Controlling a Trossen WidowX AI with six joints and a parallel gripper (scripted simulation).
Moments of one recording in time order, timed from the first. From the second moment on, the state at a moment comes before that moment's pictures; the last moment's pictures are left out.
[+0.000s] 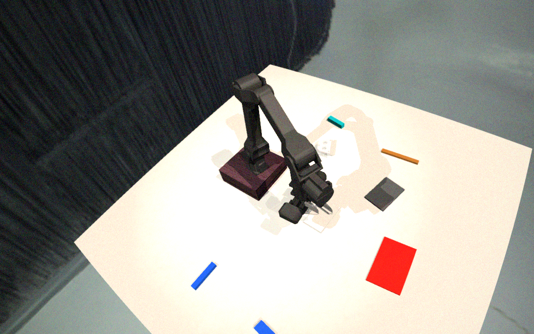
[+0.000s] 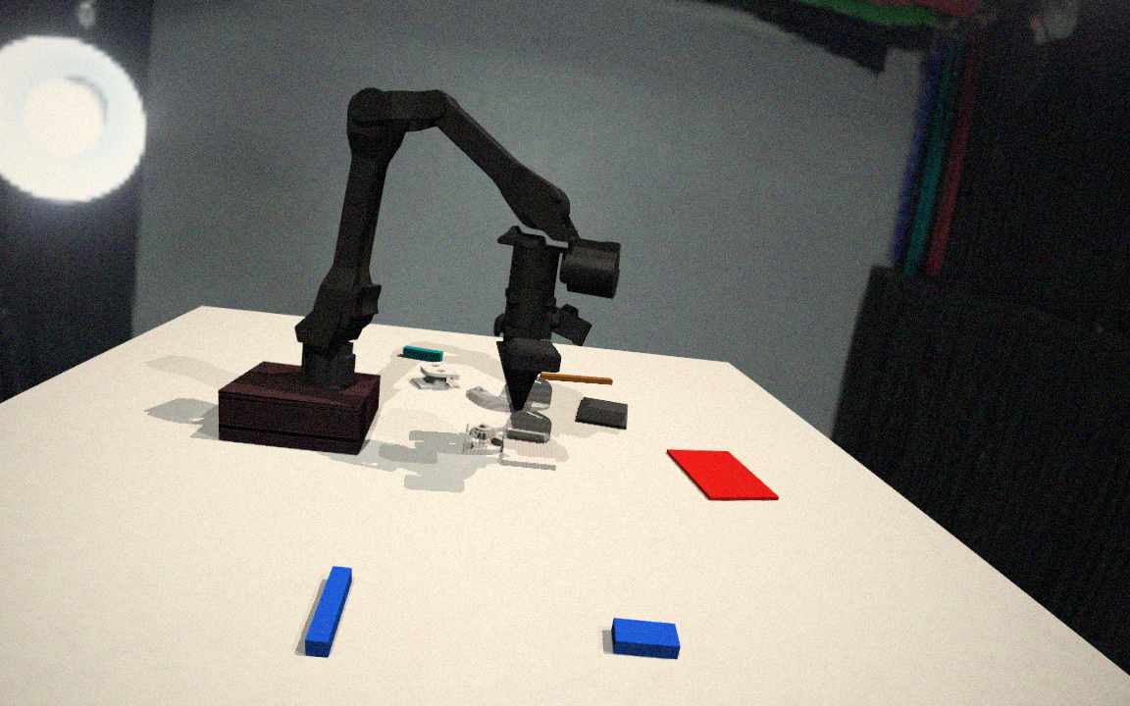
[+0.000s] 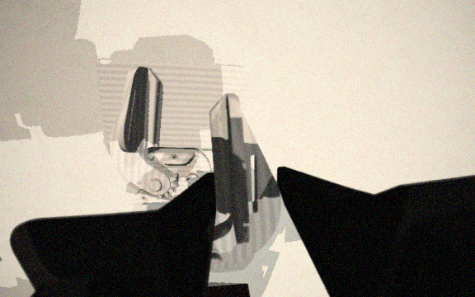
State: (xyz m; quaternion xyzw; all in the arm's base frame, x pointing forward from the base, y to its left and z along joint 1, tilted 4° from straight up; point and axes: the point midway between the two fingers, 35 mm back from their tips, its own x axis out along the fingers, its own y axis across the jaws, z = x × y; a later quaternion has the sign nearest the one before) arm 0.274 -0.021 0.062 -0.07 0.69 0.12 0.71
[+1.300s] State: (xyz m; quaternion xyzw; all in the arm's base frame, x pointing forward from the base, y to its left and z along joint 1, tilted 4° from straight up) arm 0.283 0.002 0.064 -0.09 0.68 0.13 0.71
